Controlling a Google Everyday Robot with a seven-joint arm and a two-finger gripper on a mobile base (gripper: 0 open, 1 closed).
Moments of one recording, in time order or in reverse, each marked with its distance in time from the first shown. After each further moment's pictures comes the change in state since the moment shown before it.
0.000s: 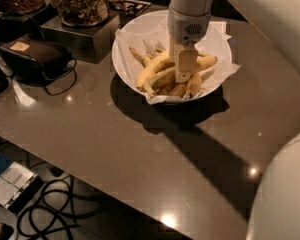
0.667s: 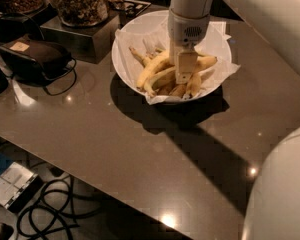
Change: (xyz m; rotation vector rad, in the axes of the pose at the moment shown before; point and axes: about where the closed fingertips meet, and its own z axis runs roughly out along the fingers) arm 0.001 0.000 0.006 -0.014 0.004 0.001
